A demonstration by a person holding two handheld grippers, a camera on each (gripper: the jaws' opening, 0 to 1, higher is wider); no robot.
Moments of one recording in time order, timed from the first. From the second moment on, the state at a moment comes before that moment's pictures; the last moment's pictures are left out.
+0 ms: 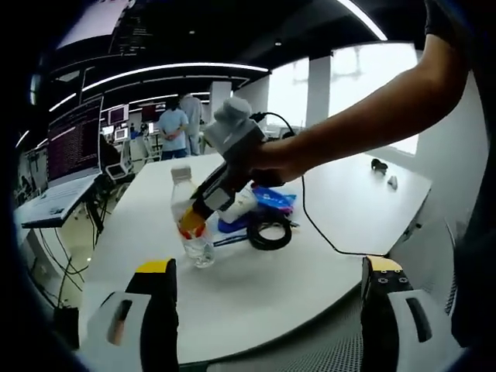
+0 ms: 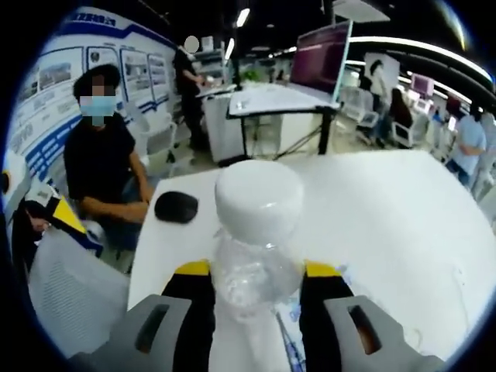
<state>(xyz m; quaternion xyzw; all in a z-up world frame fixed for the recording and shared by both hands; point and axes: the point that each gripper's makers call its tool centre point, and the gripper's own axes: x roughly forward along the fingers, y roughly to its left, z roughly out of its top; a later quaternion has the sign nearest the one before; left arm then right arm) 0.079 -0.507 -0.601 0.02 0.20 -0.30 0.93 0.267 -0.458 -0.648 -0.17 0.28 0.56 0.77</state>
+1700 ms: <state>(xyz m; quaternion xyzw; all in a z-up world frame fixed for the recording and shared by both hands) 0.080 -0.506 -0.610 0.04 0.21 -0.30 0.93 0.415 -0.403 -0.646 -0.15 0.27 0.49 0.82</state>
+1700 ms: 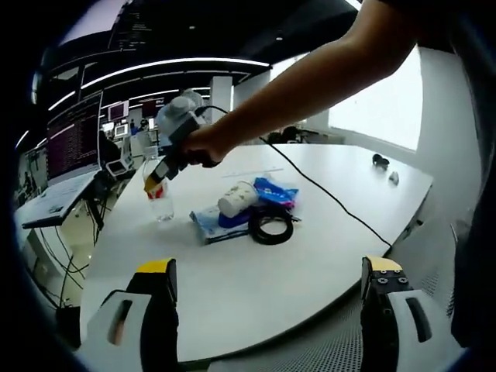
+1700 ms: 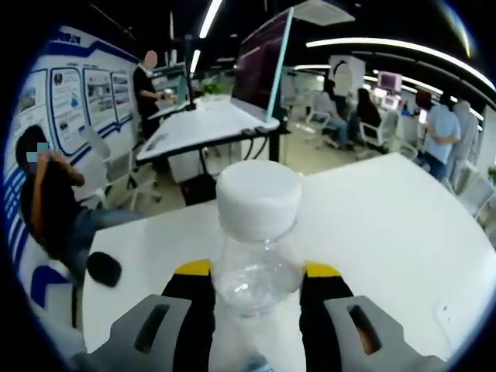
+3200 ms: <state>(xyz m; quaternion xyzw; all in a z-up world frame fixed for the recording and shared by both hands) 0.080 -0.504 -0.609 0.01 0.22 -0.30 0.93 0.458 -0.389 -0.654 -0.15 0.22 0.51 0.82</state>
